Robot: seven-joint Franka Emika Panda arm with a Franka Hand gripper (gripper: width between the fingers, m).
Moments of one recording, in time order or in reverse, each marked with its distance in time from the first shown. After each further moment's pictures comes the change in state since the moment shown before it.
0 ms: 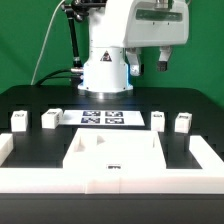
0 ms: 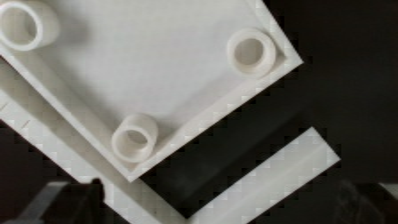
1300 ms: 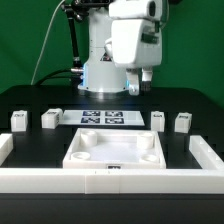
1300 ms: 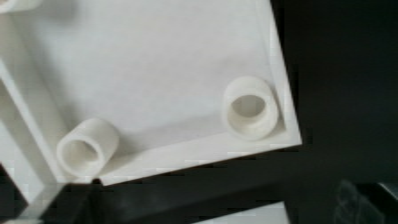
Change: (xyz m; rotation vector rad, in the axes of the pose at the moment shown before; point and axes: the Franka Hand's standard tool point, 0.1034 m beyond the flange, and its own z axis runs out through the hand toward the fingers) arm -0.033 -0.012 0.058 -0.058 0.023 -0.413
